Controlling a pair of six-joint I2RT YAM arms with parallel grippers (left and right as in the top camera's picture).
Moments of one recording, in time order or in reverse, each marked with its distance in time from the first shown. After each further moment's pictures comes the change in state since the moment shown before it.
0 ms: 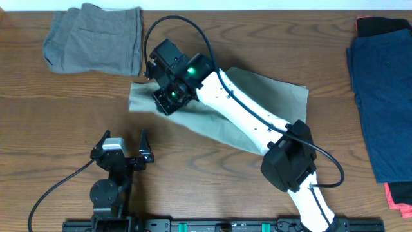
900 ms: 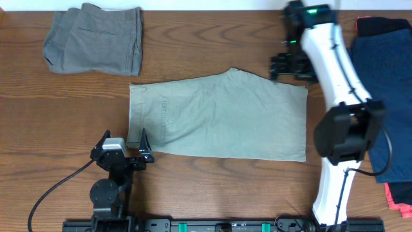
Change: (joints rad) left arm 0.000 0.000 0.000 0.000 0.000 0.000; right arm -0.681 -0.034 -0.003 -0.488 0.413 0.095
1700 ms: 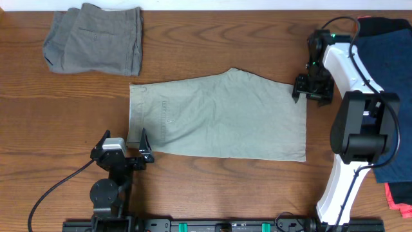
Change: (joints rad) left arm 0.000 0.000 0.000 0.000 0.000 0.000; right arm -0.140 -0.012 -0.438 0.346 -0.004 -0.022
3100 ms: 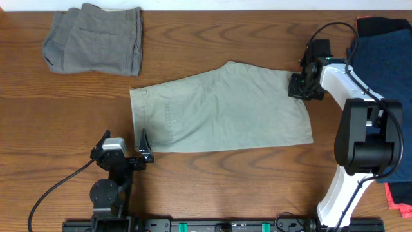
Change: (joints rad) left arm 0.000 0.000 0.000 0.000 0.000 0.000; right arm 0.005 -0.112 -0.298 0.549 -0.091 -0.062
